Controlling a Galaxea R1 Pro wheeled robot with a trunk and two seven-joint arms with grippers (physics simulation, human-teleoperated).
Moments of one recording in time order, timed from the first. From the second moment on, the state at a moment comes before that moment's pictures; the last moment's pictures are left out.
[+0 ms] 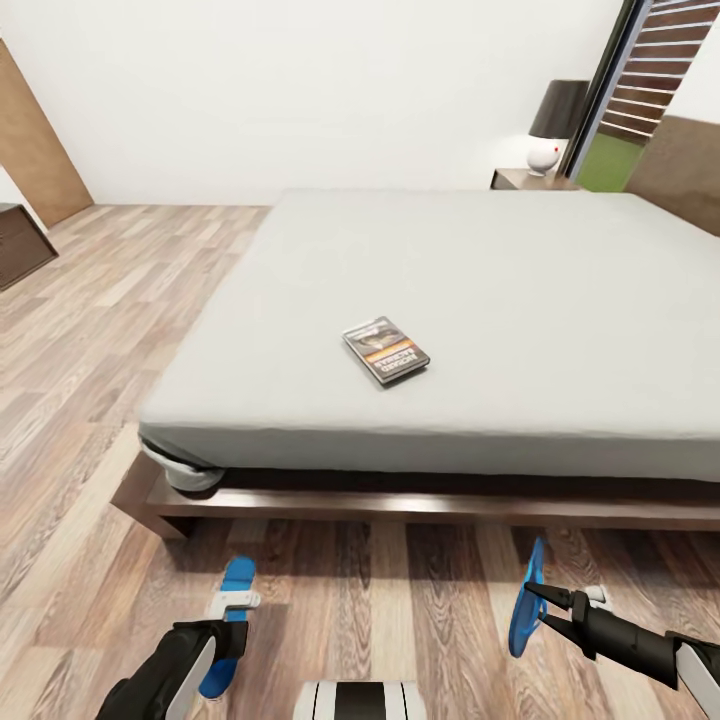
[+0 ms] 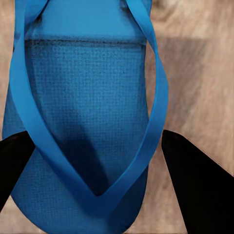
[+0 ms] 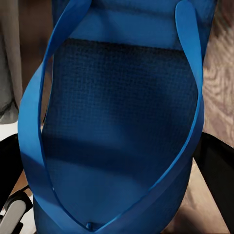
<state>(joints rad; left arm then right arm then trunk) -0.40 0.06 -0.09 -0.72 0.15 0.52 0.07 -0.40 -0.40 -0.25 -0.59 -0.49 0.84 1.04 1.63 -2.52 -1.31</state>
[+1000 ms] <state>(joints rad) -0.40 0.06 -0.10 -0.73 0.15 0.52 0.07 -0.40 -0.40 -0.25 -0.59 -0.49 0.84 1.04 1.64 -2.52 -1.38</state>
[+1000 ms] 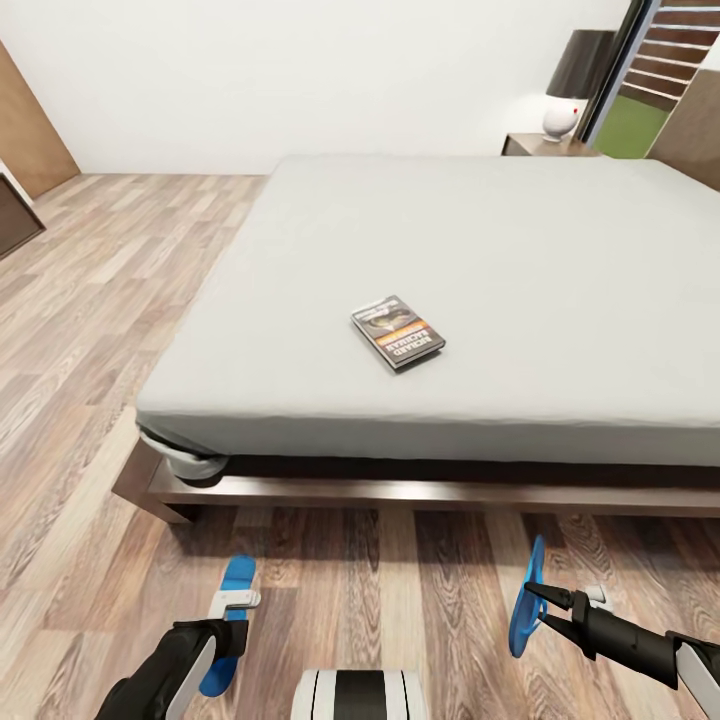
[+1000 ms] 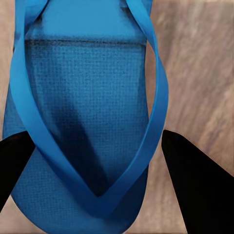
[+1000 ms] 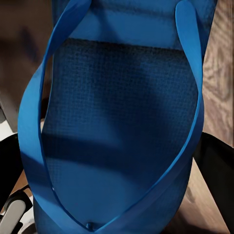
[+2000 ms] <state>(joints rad) -0.40 0.06 -0.07 -0.72 0.15 0.30 0.07 -0.40 -0.40 -0.25 -0.59 -0.49 0.84 1.04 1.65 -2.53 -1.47</state>
